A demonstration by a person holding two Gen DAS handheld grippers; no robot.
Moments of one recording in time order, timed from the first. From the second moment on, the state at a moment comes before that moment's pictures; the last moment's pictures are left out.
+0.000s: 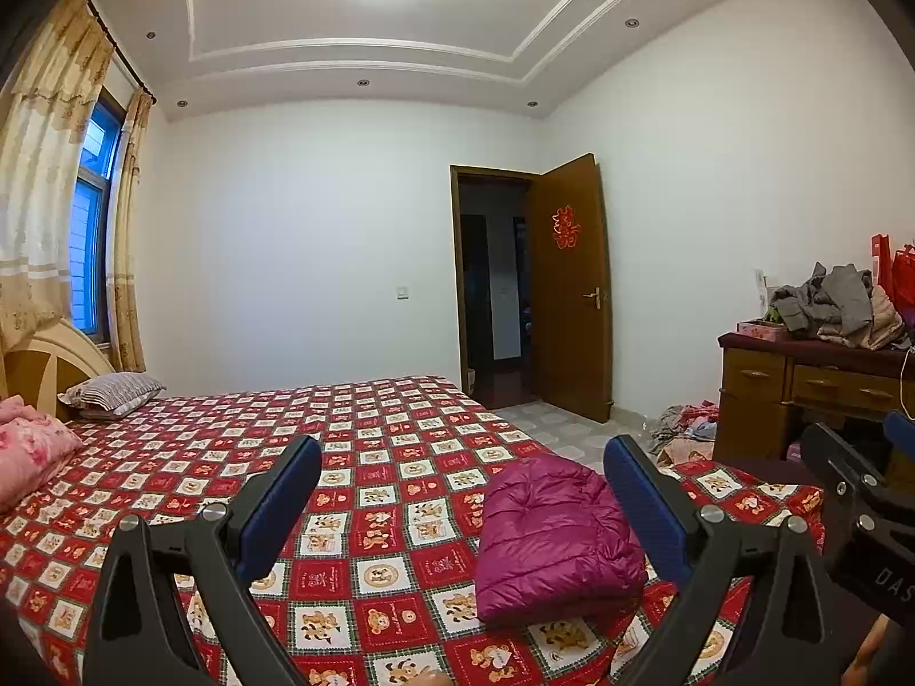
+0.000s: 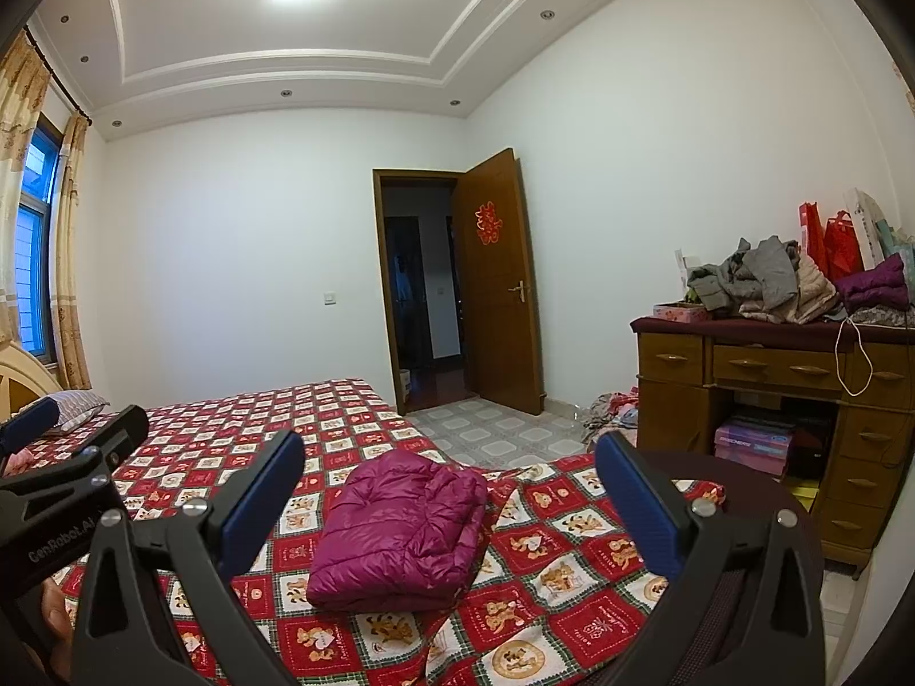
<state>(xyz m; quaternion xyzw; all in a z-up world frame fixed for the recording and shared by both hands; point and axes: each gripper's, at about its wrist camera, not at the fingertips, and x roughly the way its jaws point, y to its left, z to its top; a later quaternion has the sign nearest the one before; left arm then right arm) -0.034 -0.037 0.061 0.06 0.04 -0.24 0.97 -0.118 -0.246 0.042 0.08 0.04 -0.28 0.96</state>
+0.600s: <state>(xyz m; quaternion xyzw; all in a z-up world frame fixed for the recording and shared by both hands) -0.017 -0.037 0.058 0.05 0.07 -0.23 0.97 -0.119 -0.245 0.042 0.07 0.05 -0.28 0.96</state>
